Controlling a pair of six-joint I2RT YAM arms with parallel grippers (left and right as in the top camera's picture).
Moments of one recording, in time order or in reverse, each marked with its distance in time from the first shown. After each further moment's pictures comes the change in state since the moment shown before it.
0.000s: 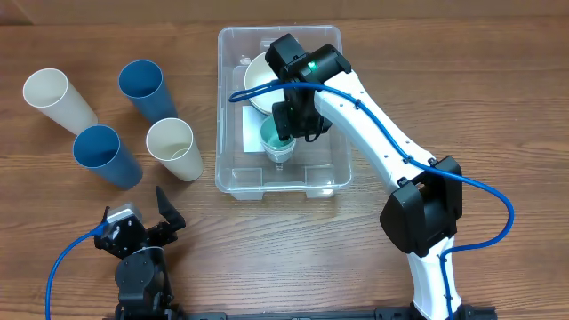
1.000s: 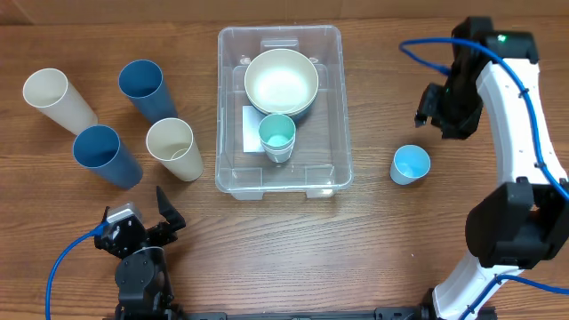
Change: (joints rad) left arm 0.000 0.000 0.000 0.000 0.000 0.000; right arm -0.635 -0.252 -0.283 -0.098 0.017 0.016
